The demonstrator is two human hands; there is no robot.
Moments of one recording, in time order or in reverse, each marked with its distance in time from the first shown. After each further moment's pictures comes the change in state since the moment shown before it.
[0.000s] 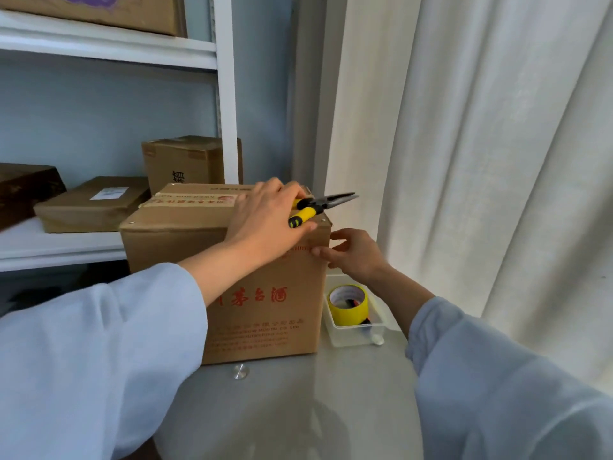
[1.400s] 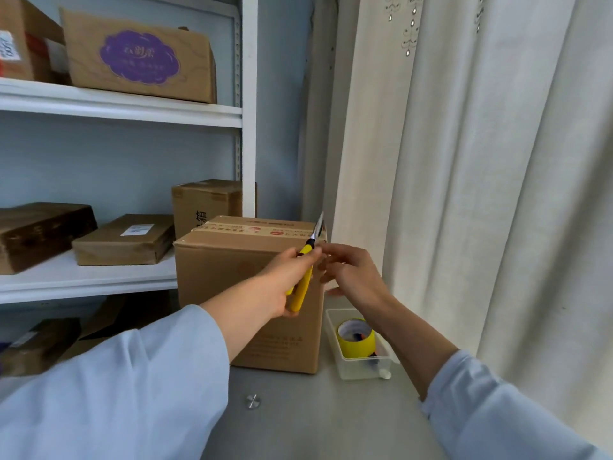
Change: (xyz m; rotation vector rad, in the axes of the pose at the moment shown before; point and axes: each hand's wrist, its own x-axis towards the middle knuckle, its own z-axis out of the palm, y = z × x) left_hand -0.030 0.024 -0.021 -1.175 -0.375 -0.816; right_hand -0.072 -0.078 -0.007 0.260 0.033 -0.141
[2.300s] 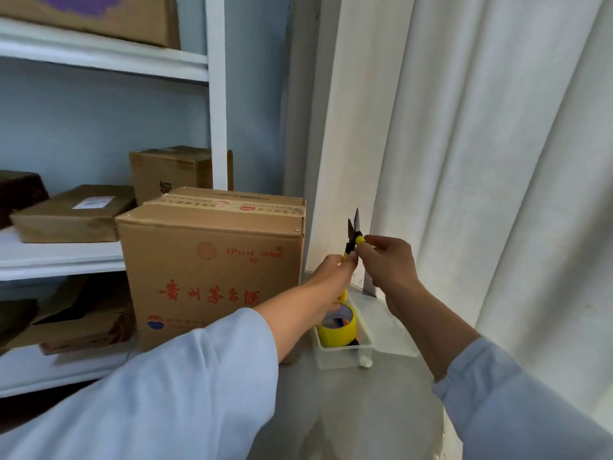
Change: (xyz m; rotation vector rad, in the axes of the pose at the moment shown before) left_hand 0.073 -0.039 0.104 0.129 -0.170 0.020; right_hand 0.054 0.093 -0.056 -0.003 0.352 0.181
